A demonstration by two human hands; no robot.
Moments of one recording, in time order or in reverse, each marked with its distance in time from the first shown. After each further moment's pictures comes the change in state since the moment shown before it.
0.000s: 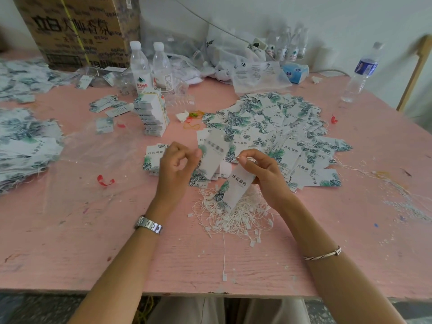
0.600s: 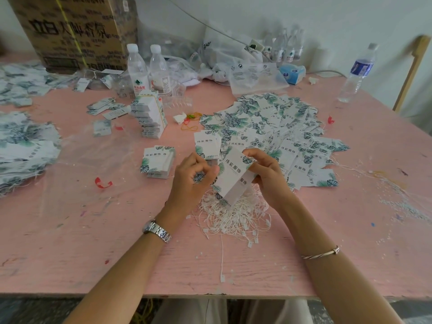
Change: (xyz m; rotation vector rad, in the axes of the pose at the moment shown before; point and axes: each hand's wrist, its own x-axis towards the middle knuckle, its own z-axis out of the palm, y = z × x) left_hand -0.014 -0.001 0.025 0.004 -0.176 0.087; right_hand 0.002 0.001 -0.007 0.114 0.049 -0.001
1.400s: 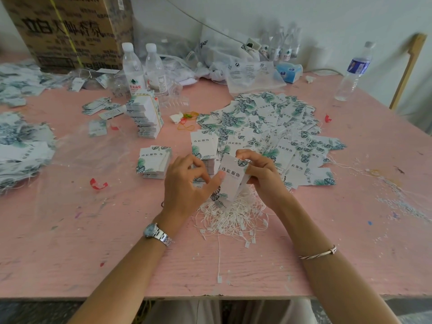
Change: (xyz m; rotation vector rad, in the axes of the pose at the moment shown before) left_hand -0.004 0.009 0.003 0.355 0.166 0.170; right_hand 0.002 0.001 0.002 0.012 -0.056 0.002
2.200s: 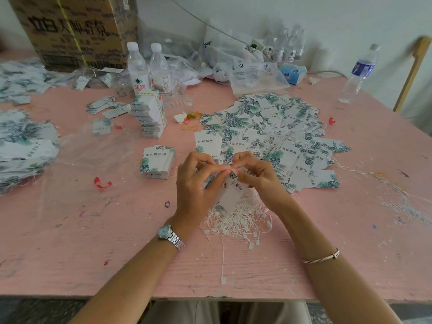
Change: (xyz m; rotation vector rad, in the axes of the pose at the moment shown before) left_hand -0.003 0.007 0.015 -0.069 0.228 0.224; right_hand -0.004 0.001 0.006 -0.186 -0.116 -0.101
